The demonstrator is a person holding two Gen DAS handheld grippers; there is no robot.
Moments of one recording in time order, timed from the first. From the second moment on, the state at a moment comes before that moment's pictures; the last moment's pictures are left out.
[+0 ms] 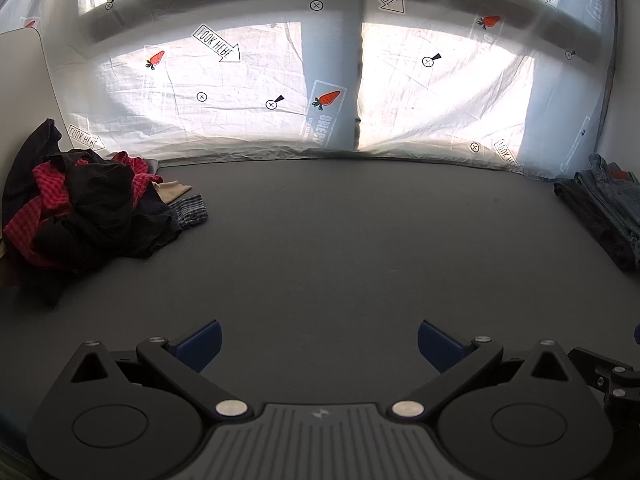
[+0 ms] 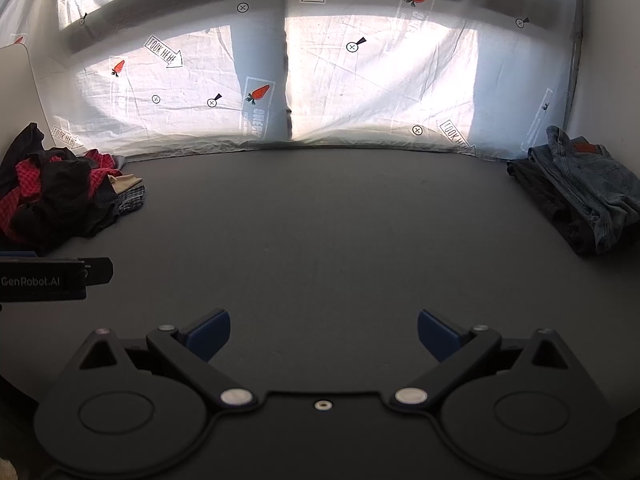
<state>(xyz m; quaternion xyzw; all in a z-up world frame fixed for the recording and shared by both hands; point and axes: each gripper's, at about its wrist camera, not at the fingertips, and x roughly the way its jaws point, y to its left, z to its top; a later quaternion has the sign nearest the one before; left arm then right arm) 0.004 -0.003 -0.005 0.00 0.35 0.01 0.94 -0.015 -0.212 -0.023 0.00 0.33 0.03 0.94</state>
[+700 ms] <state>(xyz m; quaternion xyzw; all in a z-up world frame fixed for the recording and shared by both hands) 0.039 -0.019 -0.005 -0.08 0.35 0.10 0.93 0.088 -0.269 -0.025 0.04 0.34 0.12 0.93</state>
